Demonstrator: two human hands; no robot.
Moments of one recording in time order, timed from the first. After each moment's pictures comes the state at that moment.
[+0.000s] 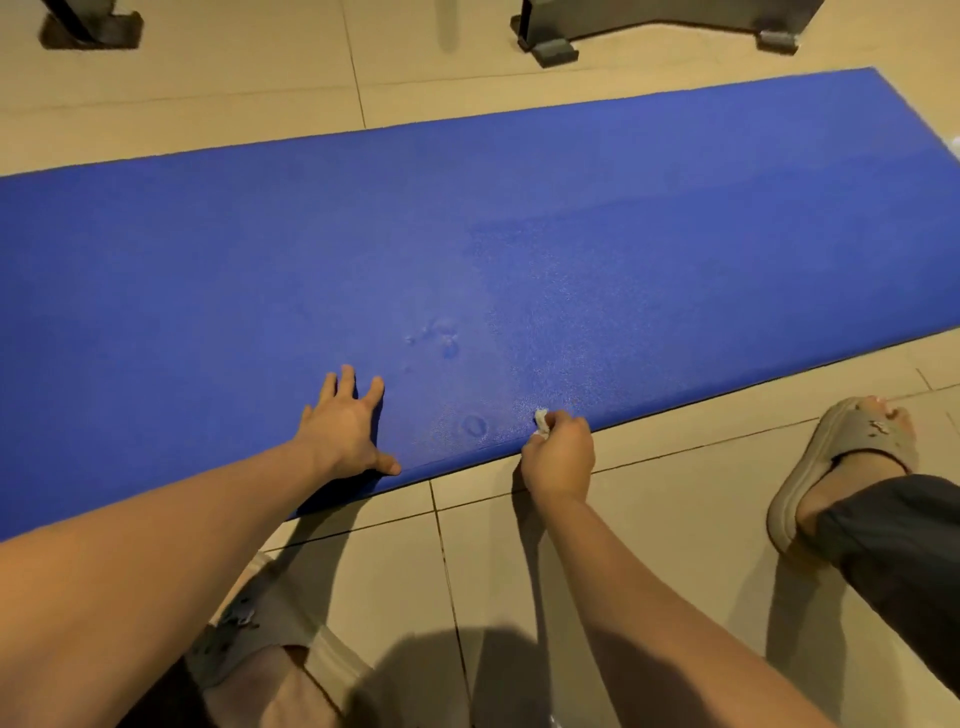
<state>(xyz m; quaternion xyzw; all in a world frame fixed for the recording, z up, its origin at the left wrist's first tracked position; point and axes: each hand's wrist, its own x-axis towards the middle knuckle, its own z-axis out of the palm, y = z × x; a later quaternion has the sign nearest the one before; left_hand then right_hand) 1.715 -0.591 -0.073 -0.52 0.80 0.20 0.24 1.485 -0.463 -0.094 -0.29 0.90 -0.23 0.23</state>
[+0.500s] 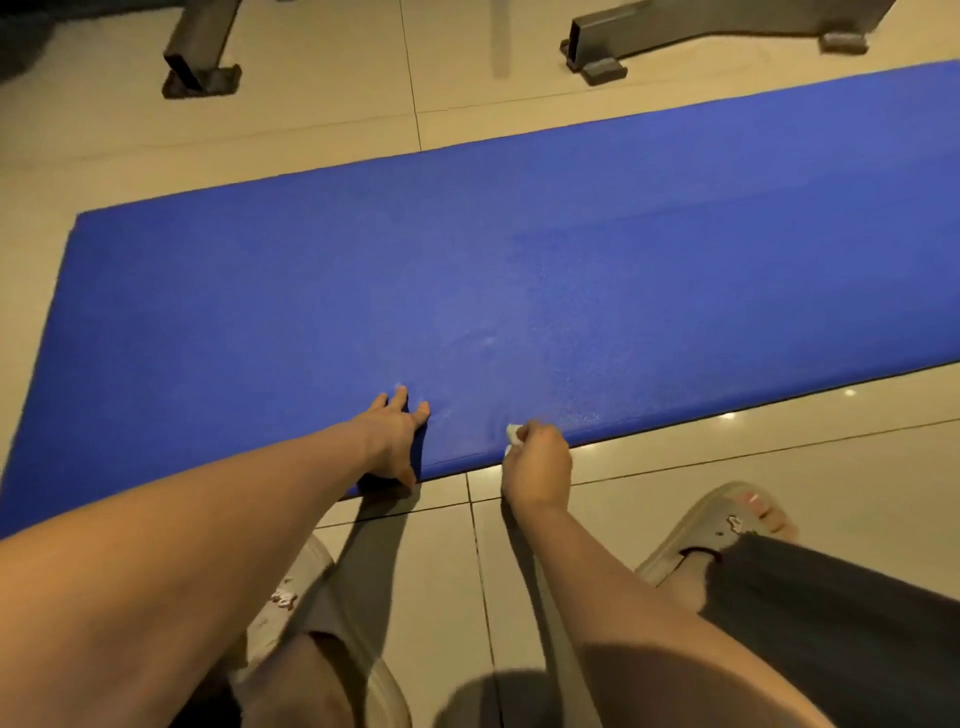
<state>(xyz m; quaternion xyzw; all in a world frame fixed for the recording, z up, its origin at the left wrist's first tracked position) 1.711 -0.579 -0.052 -0.46 0.77 0.20 0.39 1.541 -0.464 -0.093 -0.37 0.86 -0.21 0.29</state>
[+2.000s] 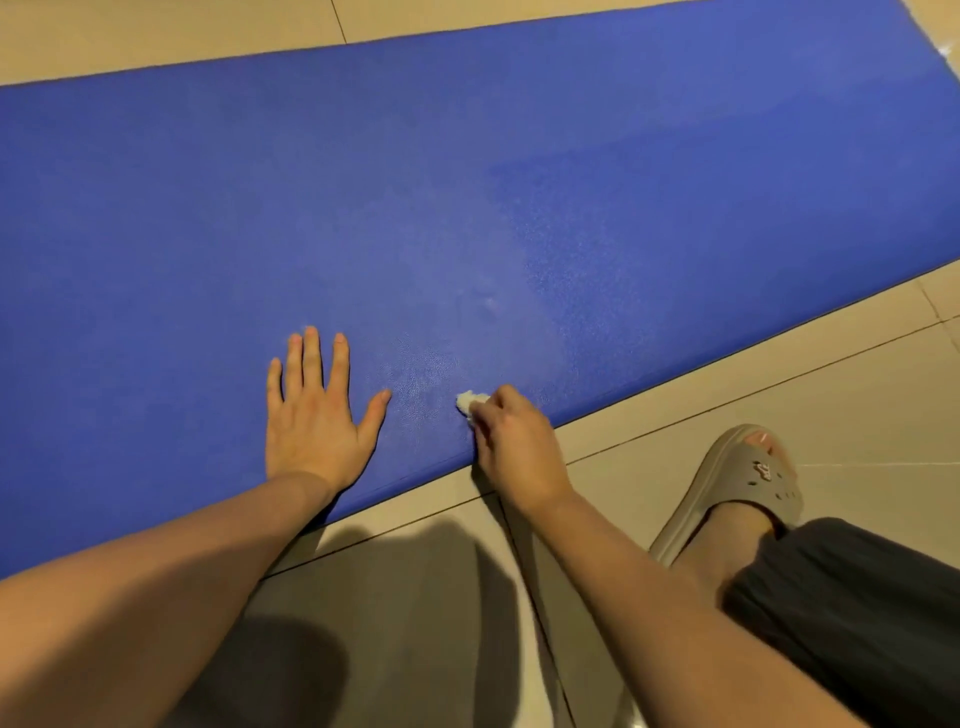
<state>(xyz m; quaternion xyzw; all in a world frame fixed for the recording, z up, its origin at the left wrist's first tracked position) 1.792 -0.603 -0.132 -0.56 0.83 0.08 0.01 1.591 -0.487 -0.092 -0.57 0.79 -0.15 0.17</state>
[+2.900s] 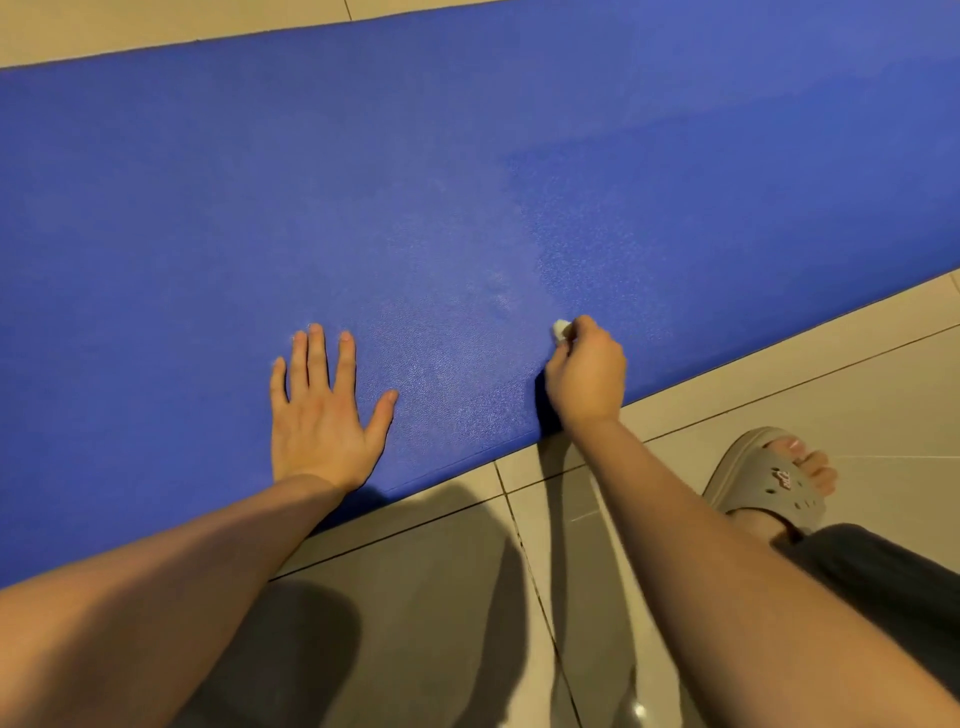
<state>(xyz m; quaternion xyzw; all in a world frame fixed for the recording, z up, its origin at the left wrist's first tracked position) 1.790 -0.605 -0.133 -0.56 0.83 0.07 0.01 1.516 -0.543 -0.098 -0.33 0.91 -0.18 0.14</state>
